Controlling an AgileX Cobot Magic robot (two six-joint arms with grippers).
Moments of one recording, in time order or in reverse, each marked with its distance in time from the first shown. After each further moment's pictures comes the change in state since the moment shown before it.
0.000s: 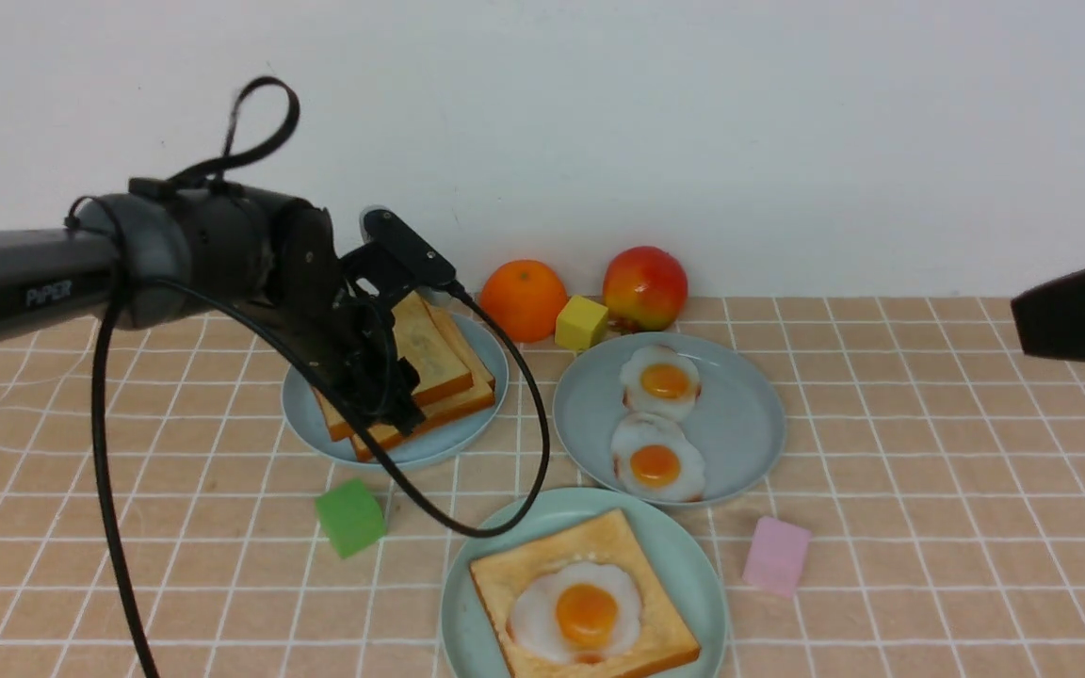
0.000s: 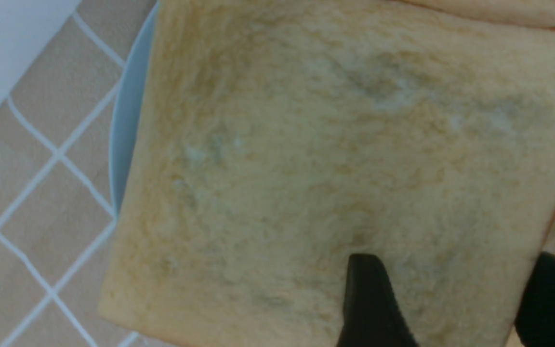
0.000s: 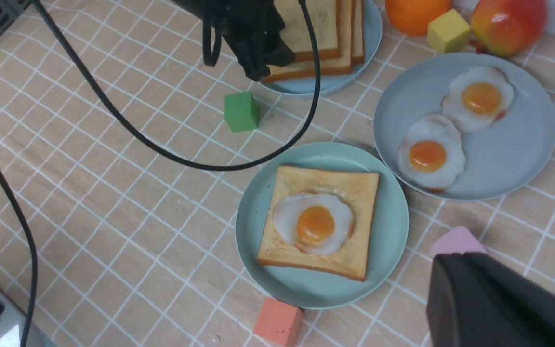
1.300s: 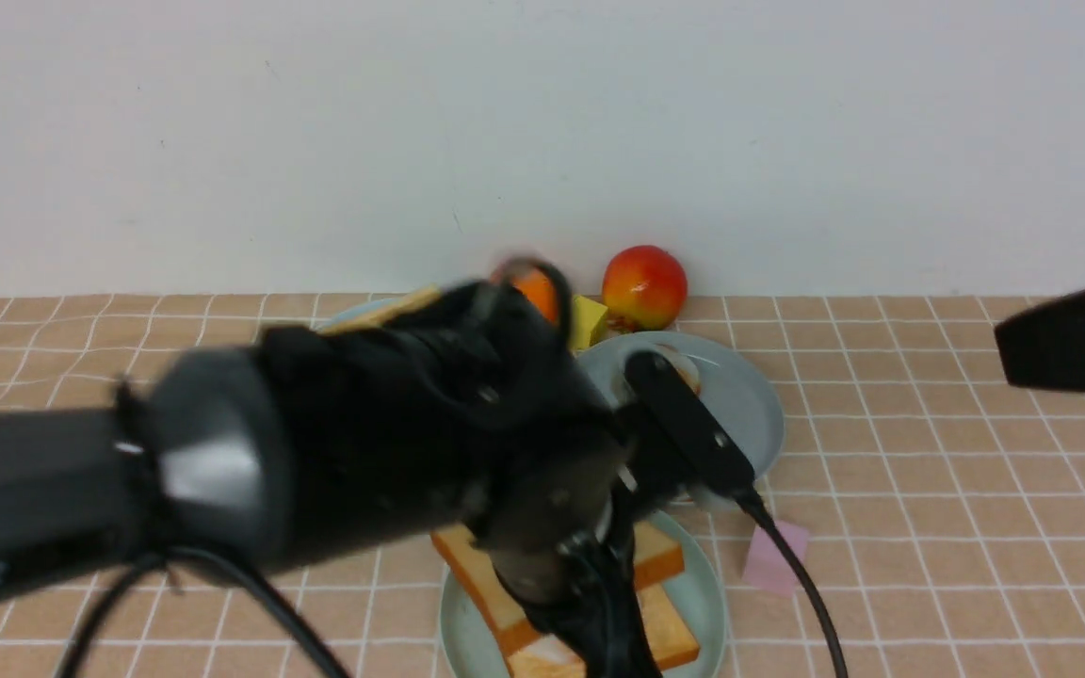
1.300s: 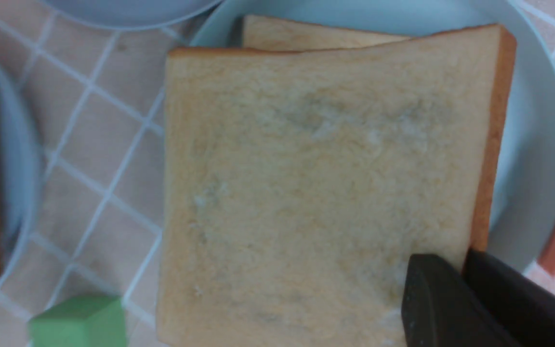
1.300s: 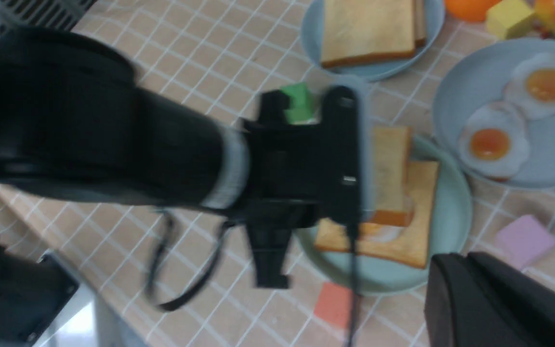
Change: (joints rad) right arm 0.000 -0.026 0.001 0.103 0.080 -0.001; left arm -0.622 -0.300 0.216 0.213 0.256 -0.501
